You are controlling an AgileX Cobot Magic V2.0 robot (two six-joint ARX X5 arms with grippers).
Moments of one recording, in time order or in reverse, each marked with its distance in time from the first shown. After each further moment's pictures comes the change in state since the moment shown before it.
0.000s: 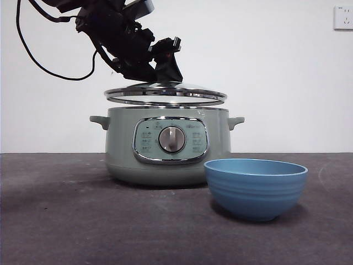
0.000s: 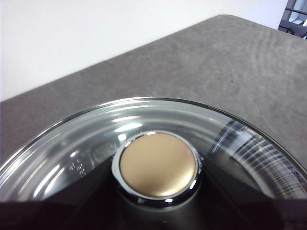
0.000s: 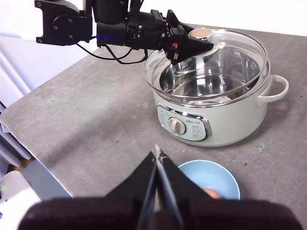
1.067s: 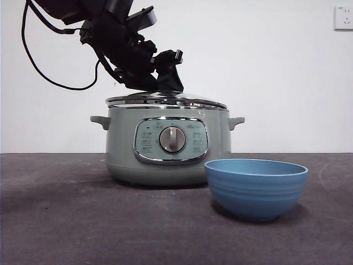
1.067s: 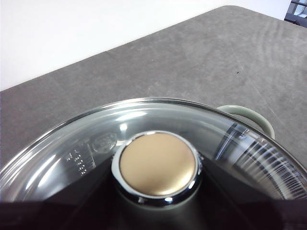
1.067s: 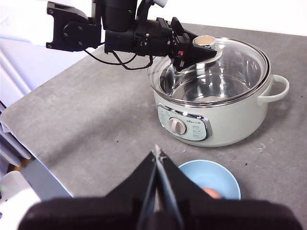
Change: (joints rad) left arm 0.001 0.048 0.001 0.016 -0.008 0.006; right arm 0.000 0.000 0.000 0.000 0.000 0.000
